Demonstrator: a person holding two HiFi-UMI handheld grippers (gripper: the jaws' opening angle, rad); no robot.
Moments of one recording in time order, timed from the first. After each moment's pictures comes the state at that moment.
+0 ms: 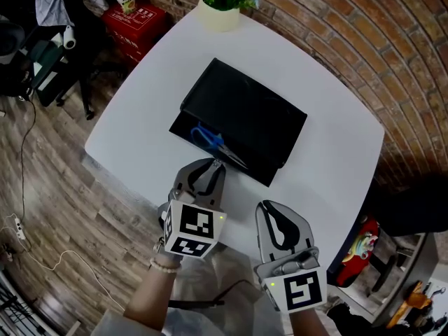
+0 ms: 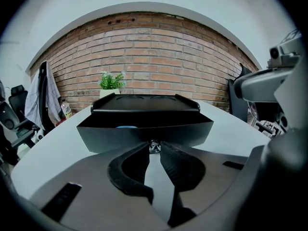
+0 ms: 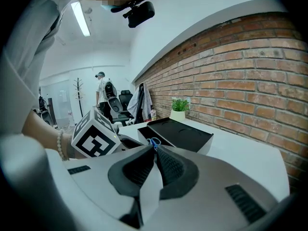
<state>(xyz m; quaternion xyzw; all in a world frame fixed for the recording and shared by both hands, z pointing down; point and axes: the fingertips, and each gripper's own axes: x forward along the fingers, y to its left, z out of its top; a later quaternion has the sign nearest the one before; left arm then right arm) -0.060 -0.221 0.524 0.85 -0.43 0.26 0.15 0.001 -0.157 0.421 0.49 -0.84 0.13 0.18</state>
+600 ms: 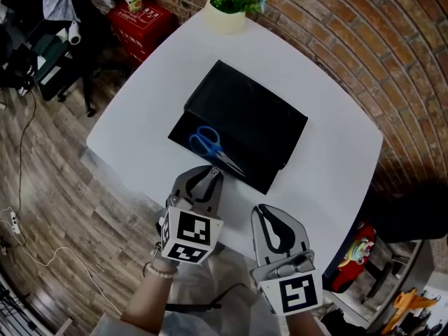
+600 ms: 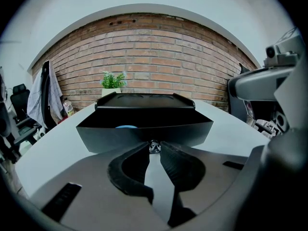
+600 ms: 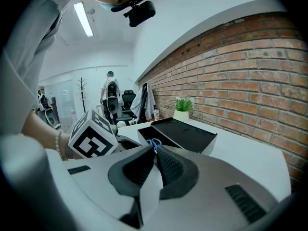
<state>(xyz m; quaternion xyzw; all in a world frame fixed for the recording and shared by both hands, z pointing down) -0.067 -0.201 0.523 0.85 -0.44 0.26 0.16 -0.008 -0.147 0.419 0.48 -0.85 0.13 0.18</state>
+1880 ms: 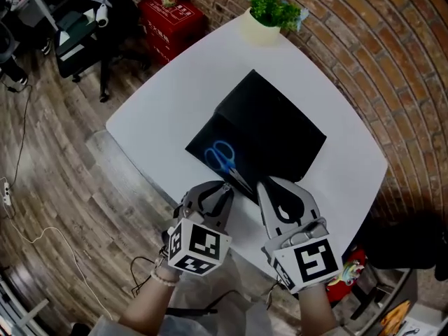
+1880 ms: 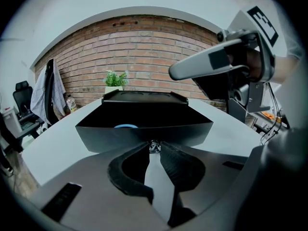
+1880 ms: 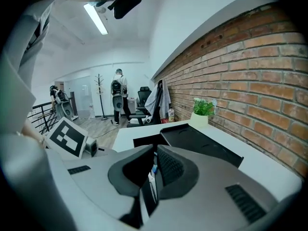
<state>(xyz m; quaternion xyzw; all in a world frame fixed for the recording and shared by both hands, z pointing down) -0.084 -0.167 0.523 0.84 -0.44 0.25 0.17 -0.057 -0.193 0.417 0.36 -0.90 0.10 0.23</state>
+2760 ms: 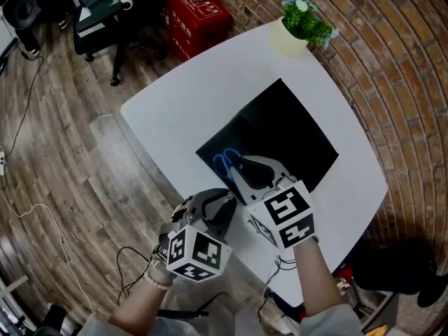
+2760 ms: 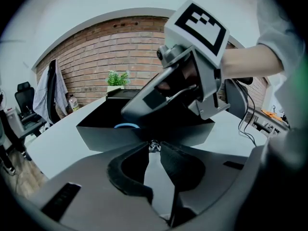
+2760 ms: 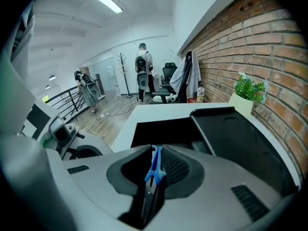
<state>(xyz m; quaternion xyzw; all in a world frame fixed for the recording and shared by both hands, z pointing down) -0.099 -0.151 0.530 0.84 -0.45 0.26 0.16 -0.137 -0.215 0.500 0.19 -0.91 0.11 0.36</state>
